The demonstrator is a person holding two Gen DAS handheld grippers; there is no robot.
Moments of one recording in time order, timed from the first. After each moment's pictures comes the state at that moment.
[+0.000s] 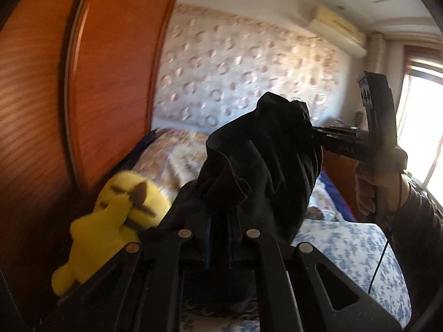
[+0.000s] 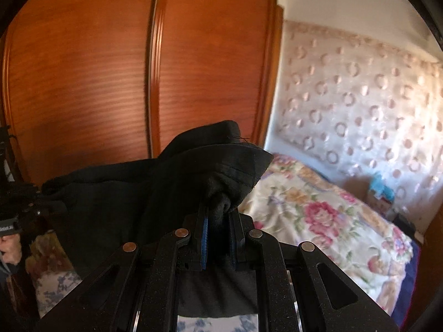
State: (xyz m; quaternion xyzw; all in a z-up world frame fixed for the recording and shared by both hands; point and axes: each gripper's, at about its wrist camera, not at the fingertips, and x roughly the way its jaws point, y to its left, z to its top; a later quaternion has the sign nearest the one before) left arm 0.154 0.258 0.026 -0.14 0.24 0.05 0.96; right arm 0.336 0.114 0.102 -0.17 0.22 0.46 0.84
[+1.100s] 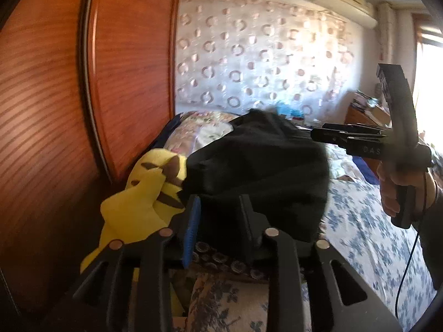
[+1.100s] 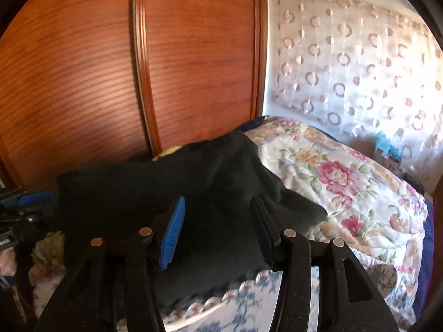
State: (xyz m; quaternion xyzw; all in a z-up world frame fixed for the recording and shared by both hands) left arm 0.115 0.250 -0.009 -0.07 0.28 0.09 0.95; right arm 0.312 0.127 0.017 -0.14 0.29 0.42 0.85
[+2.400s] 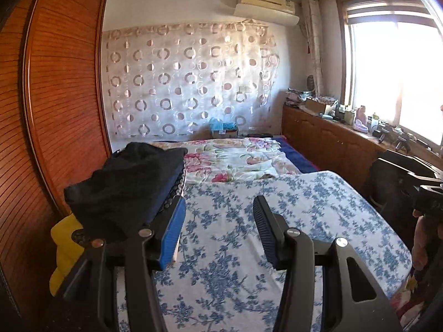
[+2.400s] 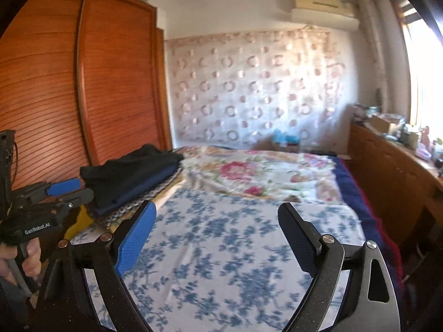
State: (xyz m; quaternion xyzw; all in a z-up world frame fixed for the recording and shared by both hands) left arm 0.058 0.064 0.053 0.00 0.22 -0.04 0.98; right arm 0.065 -0.151 0.080 -0.02 0.20 0.19 0.96
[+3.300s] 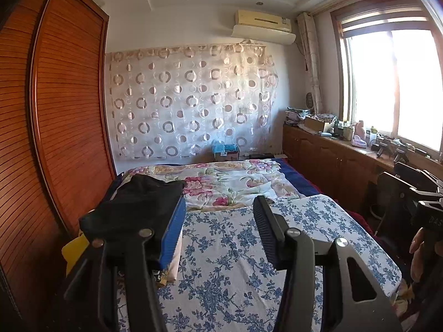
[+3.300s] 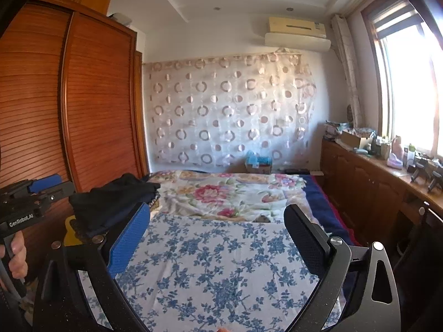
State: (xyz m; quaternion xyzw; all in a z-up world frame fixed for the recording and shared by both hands) left arm 0.029 0.052 0.106 0.01 0.17 -0.04 0.99; right arm 0.023 -0.180 0.123 -0.01 0.15 0.12 0.98
